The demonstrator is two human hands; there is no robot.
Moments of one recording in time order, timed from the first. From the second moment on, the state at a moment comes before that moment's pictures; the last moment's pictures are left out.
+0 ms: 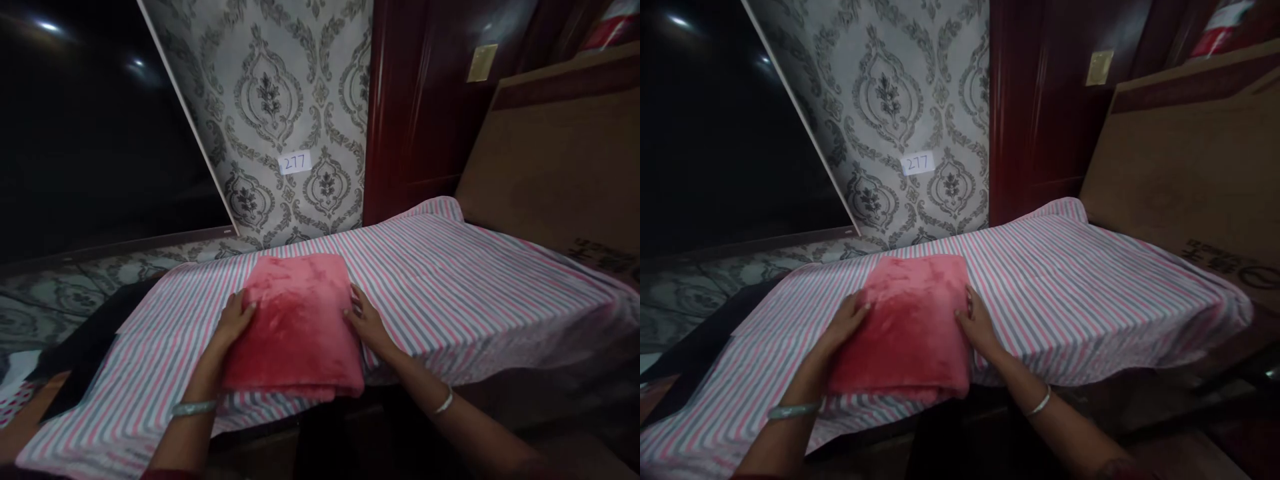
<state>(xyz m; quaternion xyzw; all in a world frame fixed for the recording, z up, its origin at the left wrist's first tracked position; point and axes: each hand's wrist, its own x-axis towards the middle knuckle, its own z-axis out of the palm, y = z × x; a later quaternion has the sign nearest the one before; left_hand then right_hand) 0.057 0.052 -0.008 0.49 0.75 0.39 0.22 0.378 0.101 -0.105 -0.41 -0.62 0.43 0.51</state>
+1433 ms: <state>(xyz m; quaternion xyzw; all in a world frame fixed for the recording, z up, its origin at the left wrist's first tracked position) 0.062 0.010 -0.005 0.33 0.76 0.46 0.32 0.394 -0.028 -0.092 -0.27 -0.88 0.09 0.38</state>
